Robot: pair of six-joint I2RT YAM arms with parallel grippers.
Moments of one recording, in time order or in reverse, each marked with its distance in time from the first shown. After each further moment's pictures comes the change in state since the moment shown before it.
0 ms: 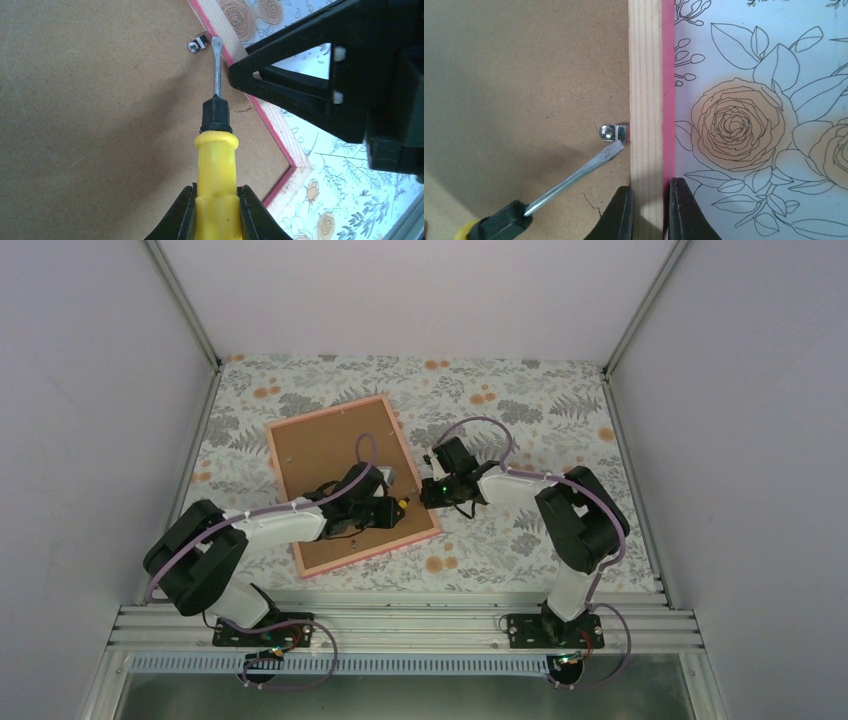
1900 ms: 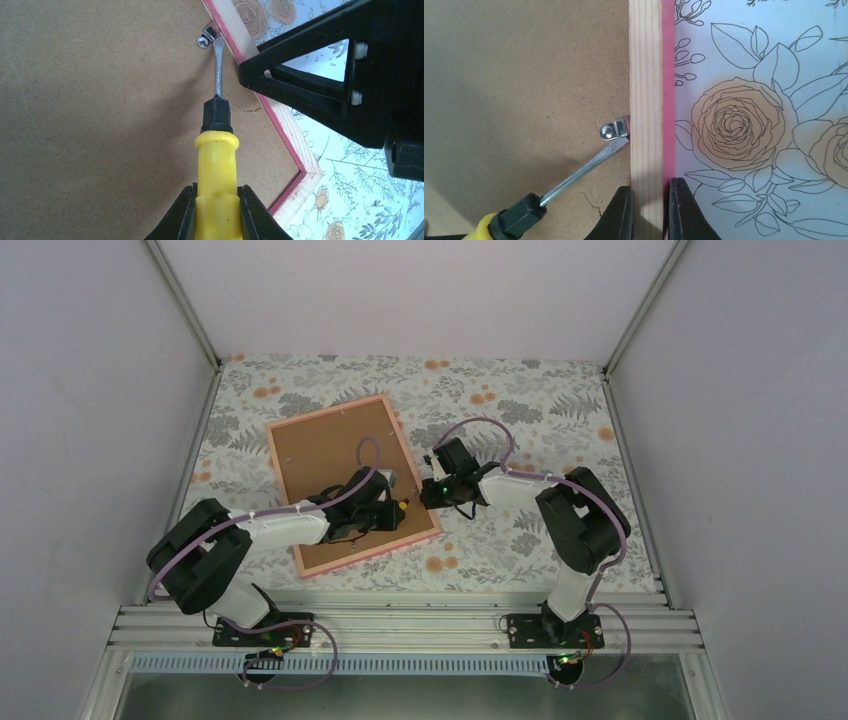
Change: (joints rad) left arm -0.029 0.004 -0.016 0.018 -0.069 -0.043; right arm 0.001 -0.006 -0.014 0.018 -0.001 0.003
